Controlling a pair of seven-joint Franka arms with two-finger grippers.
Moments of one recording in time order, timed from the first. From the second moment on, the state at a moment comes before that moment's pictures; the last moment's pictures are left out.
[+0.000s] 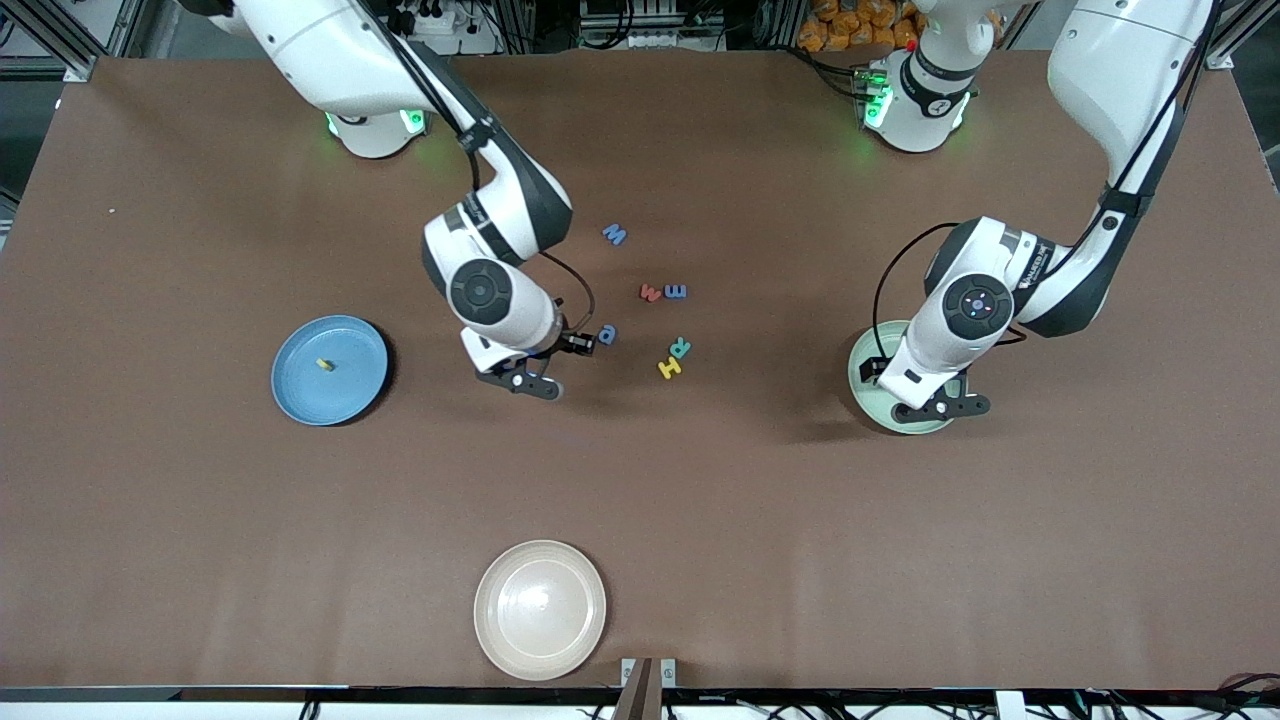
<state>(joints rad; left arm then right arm) 0.18 0.43 -0.44 -2.06 0.40 2.29 -0.61 0.49 0.58 0.15 -1.75 0.16 2.23 0.84</state>
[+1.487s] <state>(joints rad) 0.17 0.44 -0.49 -2.00 0.35 2.29 -0.65 0.57 0.70 0.17 -1.72 0.13 2.30 1.01</state>
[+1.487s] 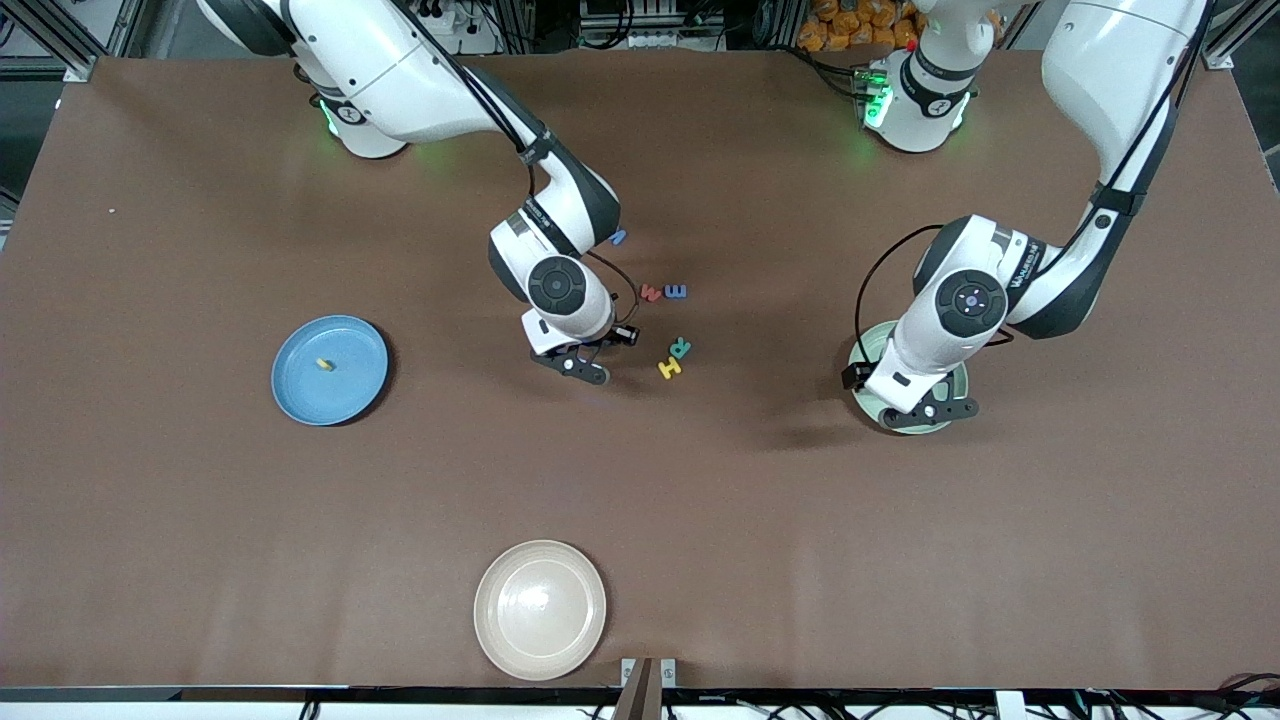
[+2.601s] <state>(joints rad) -0.04 0.47 -0.49 -1.92 0.35 2.29 -0.77 0.41 0.62 0.18 -1.69 0.12 2.09 0.84</state>
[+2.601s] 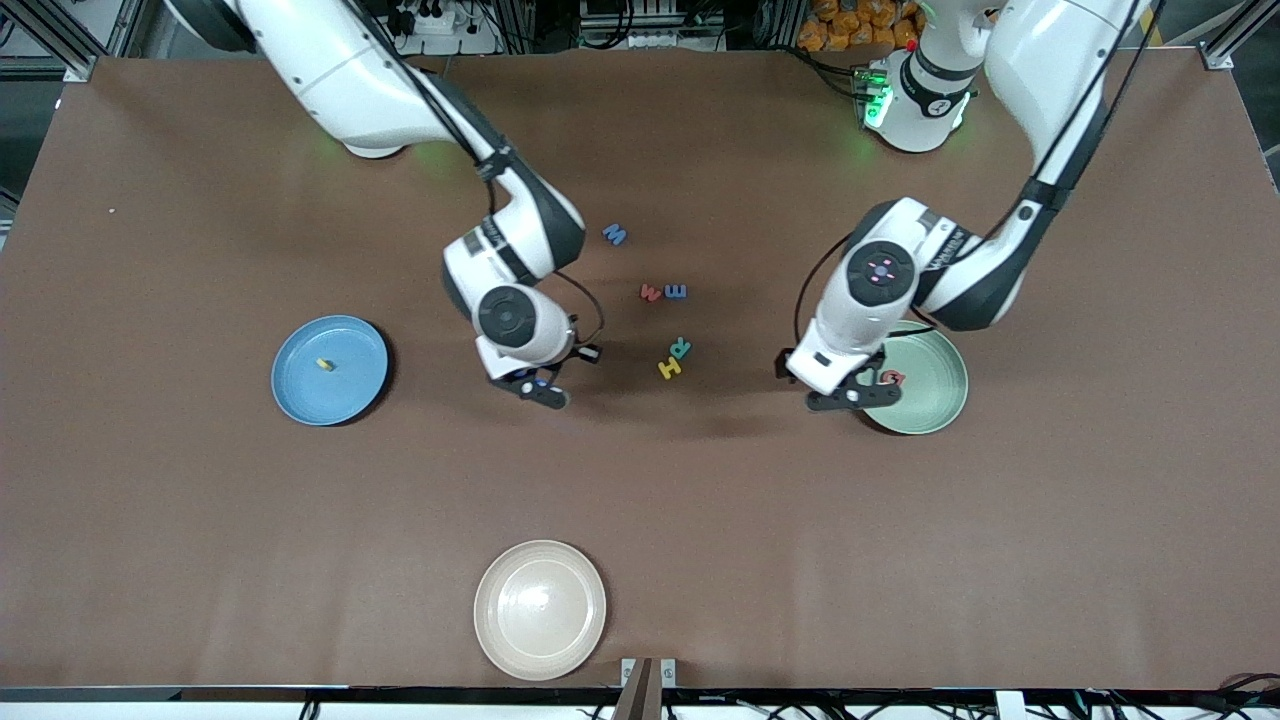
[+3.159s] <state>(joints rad) -0.20 0.60 -0.49 -1.84 0.43 2.38 -0.82 0.12 0.52 0.05 -1.69 0.11 1.81 0.17</state>
